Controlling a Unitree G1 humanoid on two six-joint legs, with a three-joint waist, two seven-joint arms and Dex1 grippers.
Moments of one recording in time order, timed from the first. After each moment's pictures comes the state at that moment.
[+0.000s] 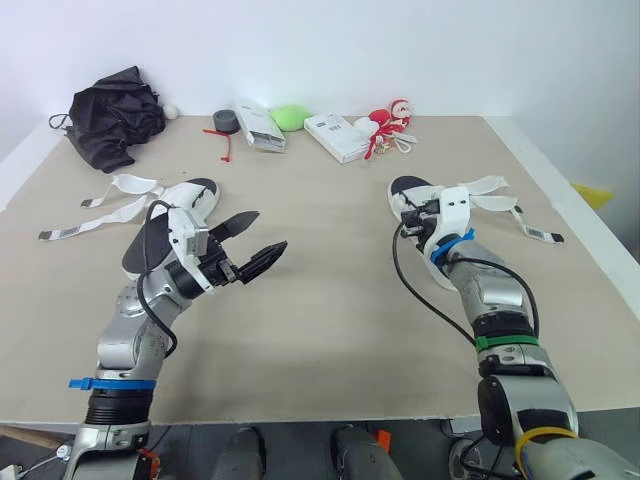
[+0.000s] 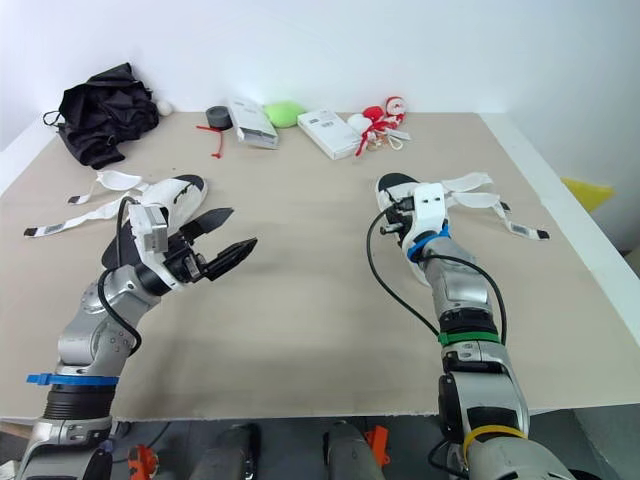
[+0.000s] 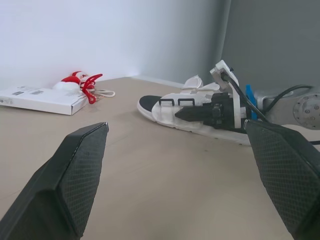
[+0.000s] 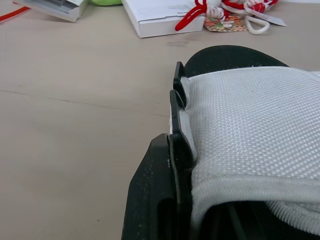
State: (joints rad) left arm -0.35 0.35 0.11 -0.05 -0.56 0.19 -0.90; right arm -0.74 -0.37 -0.12 0.61 0.21 0.23 0.43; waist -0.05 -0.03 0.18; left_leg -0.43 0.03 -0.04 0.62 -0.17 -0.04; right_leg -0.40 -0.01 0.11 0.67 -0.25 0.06
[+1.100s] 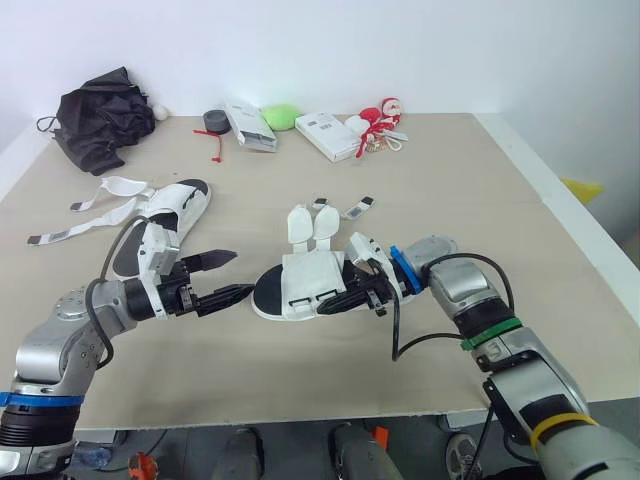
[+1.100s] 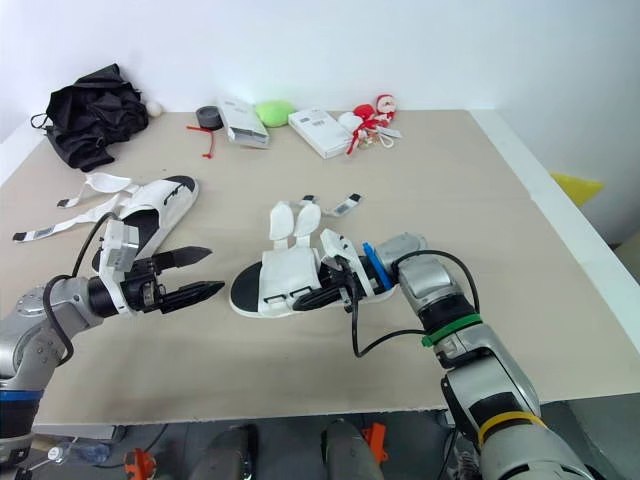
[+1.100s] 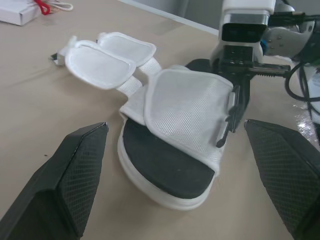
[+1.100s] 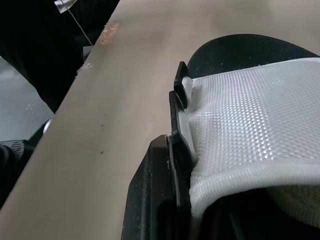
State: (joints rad) left arm -0.26 0.67 0.14 -0.13 -0.67 0.45 -1.05; right arm -0.85 -0.43 0.38 0.55 0.24 0.23 1.55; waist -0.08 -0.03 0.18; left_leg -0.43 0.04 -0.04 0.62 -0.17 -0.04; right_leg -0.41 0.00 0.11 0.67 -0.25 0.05
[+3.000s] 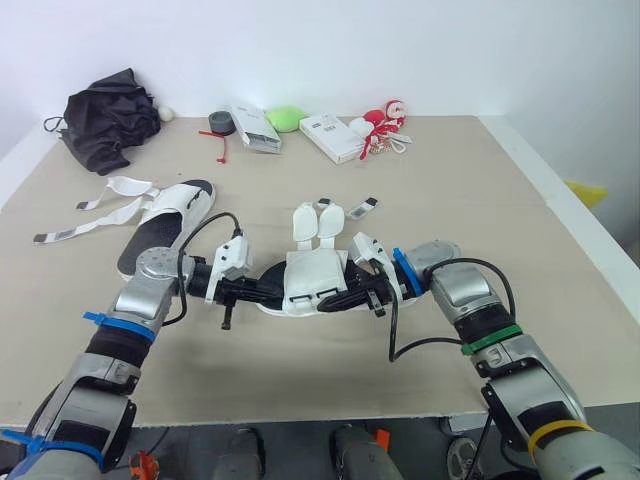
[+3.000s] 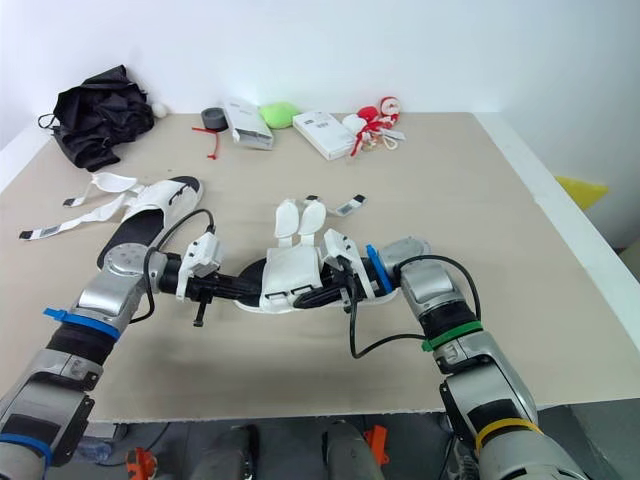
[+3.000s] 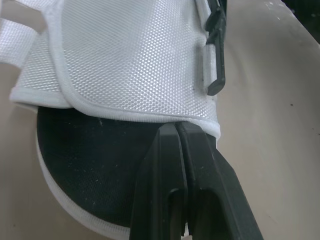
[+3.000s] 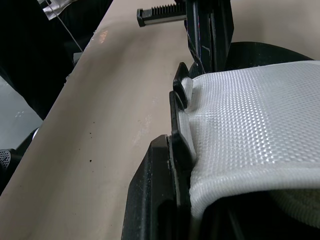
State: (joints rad) left arm -0.66 0.56 -0.21 0.43 -0.25 0.09 -1.46; right arm -0.79 -0.43 0.32 0.46 0.23 0.28 1.52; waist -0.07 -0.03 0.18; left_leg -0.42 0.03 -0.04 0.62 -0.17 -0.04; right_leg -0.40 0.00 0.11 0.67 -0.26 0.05
